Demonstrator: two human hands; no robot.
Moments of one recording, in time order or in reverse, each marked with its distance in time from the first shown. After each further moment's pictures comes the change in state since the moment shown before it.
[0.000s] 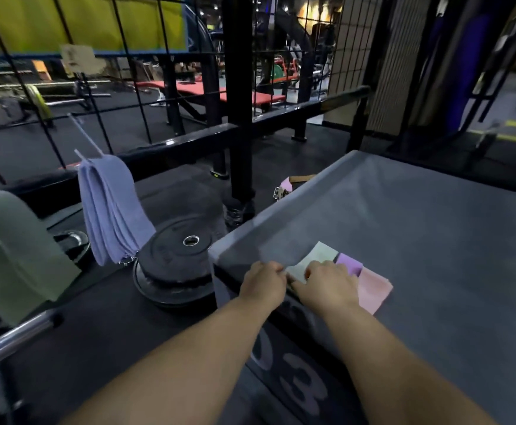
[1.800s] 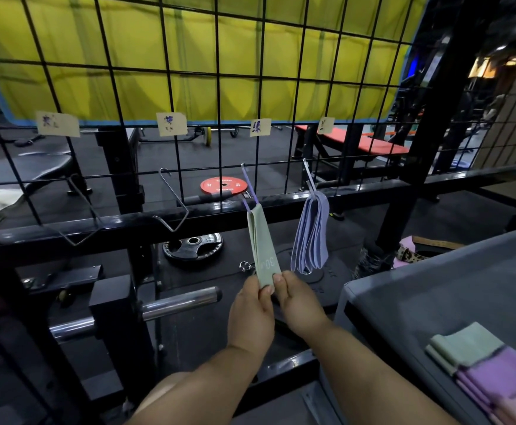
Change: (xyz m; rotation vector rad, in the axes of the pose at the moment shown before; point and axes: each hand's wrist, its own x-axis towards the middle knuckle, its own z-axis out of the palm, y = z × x) left_hand -0.152 -0.164 -0.161 -0.372 0.784 -0.109; right_hand -0.096 -0.264 0.001 0.792 -0.305 -0.716
